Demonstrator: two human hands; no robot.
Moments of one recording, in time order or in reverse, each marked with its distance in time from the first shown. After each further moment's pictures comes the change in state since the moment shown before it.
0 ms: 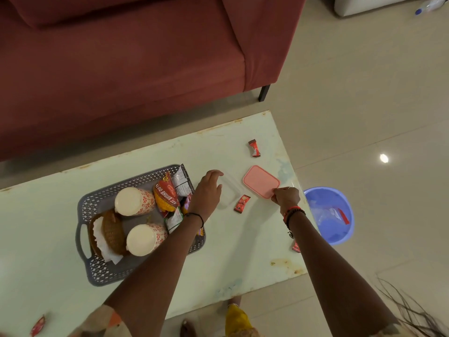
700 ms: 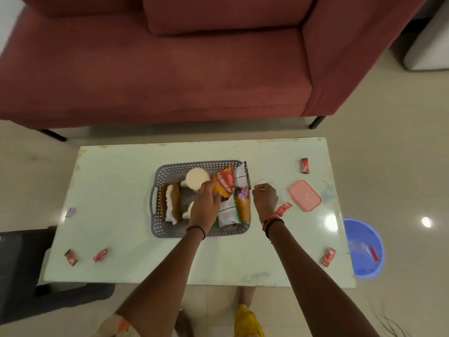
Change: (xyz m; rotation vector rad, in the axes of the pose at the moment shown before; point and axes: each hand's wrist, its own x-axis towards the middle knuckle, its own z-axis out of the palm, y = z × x) left_hand -0.133 -0.047 -0.092 -0.142 0.374 -0.316; right_hand -0.198 -0.029 0.101 -0.230 -0.210 -0.360
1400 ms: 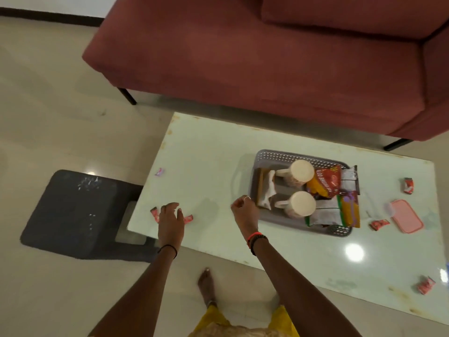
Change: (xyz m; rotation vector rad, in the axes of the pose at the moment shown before) left_hand -0.139 -0.309 -0.208 -0.091 0.350 -0.549; right_hand -0.221 0.021 0.285 -0.315 -0.310 -0.329
